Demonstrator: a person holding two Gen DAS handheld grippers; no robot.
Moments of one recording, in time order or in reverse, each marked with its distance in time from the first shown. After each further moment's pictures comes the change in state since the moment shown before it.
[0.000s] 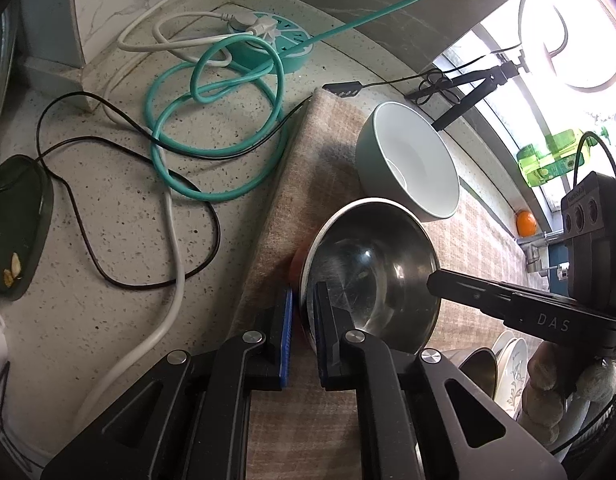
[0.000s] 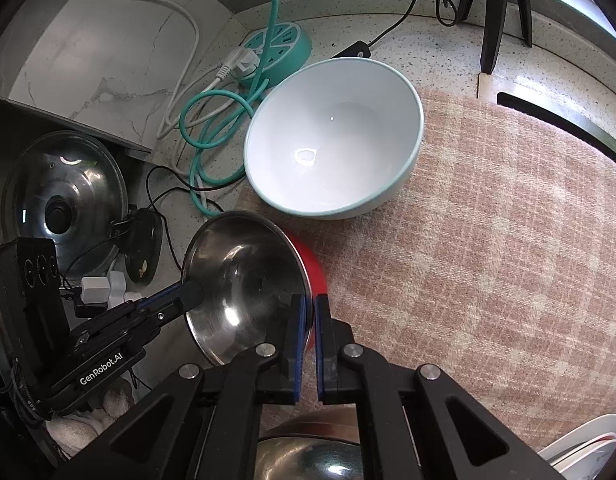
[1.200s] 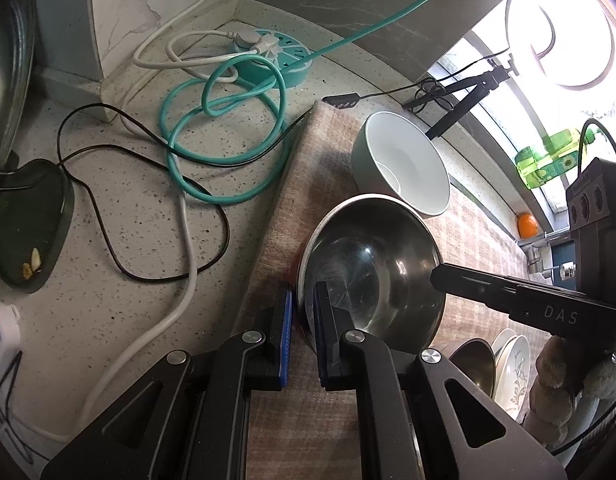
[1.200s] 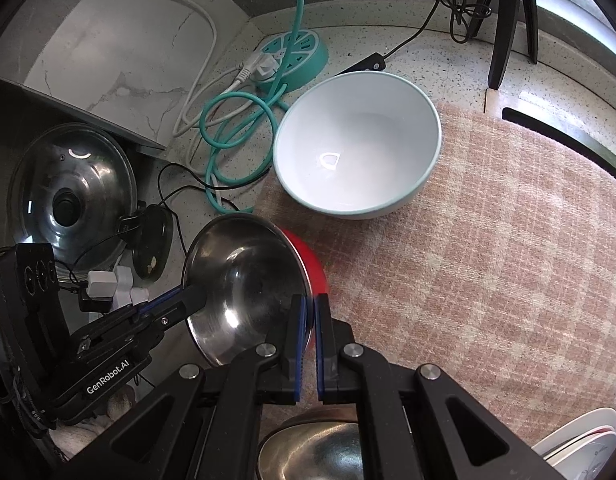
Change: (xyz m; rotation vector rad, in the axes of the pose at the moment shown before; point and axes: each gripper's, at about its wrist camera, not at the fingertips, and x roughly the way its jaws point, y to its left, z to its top) left arm -0.021 -0.006 -0.012 0.015 -0.051 0.029; right arm -0.017 0.016 -0.005 -0.027 -0.027 -0.003
